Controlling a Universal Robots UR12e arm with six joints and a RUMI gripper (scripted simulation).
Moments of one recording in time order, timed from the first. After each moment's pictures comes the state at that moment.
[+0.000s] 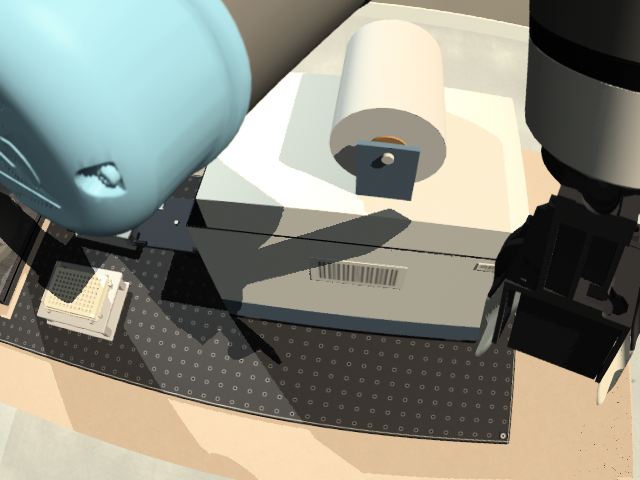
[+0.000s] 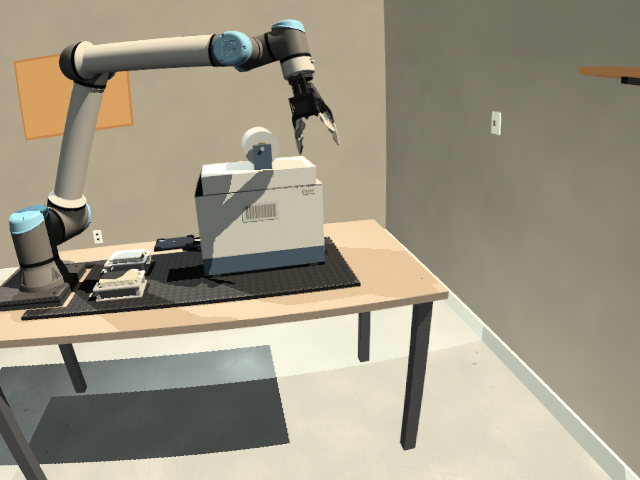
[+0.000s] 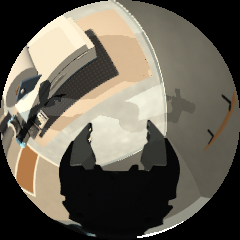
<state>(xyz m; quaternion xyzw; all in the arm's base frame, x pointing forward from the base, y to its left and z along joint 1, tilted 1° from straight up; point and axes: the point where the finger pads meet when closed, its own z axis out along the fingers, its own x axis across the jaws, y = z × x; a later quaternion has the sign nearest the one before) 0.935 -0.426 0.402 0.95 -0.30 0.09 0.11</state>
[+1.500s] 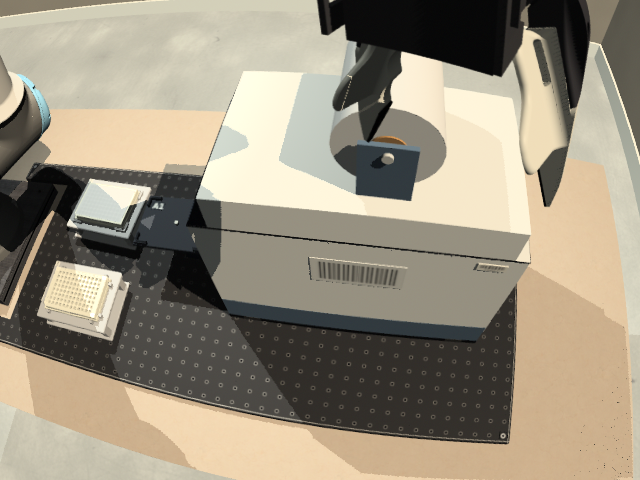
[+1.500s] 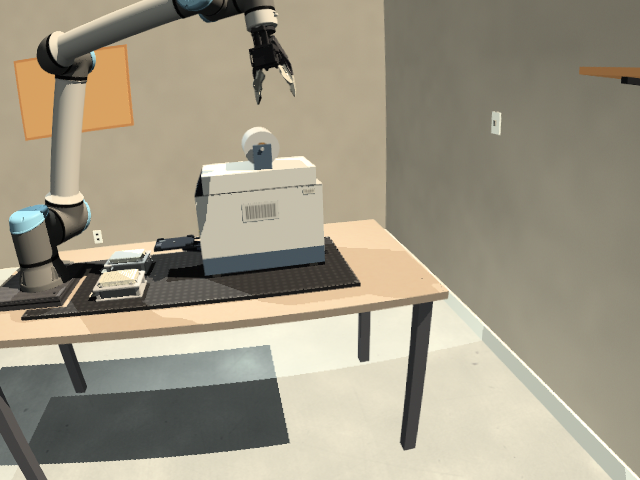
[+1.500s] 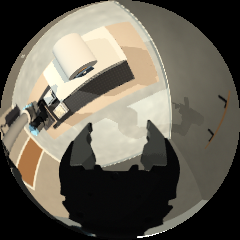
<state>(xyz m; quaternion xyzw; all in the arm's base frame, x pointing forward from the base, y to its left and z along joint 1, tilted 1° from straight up) 0.844 -0.345 0.547 0.95 -0.29 0.05 0.07</state>
